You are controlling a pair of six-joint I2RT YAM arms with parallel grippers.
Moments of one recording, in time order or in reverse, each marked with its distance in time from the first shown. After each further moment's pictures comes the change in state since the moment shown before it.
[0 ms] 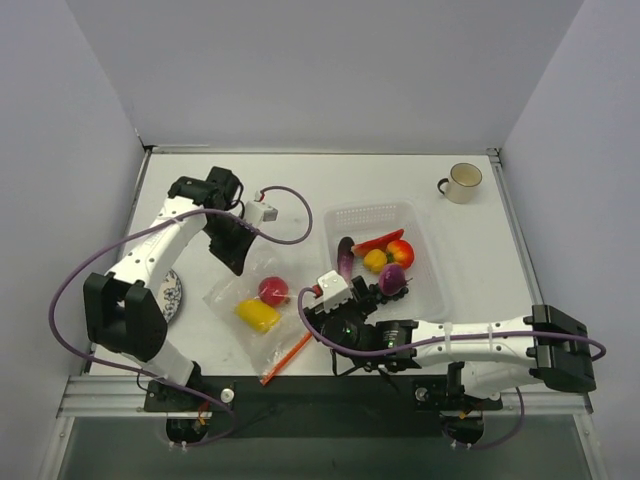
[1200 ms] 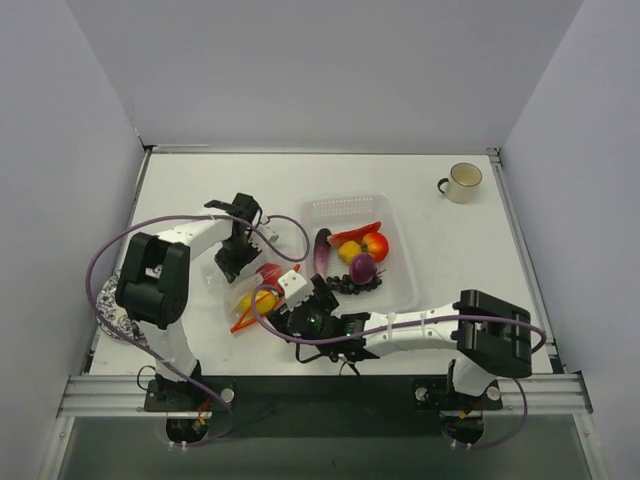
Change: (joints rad) left arm -0.018 0.234 -0.200 0.352 -0.359 -0.007; right arm -0.050 0.314 0.087 0.258 -0.203 -0.069
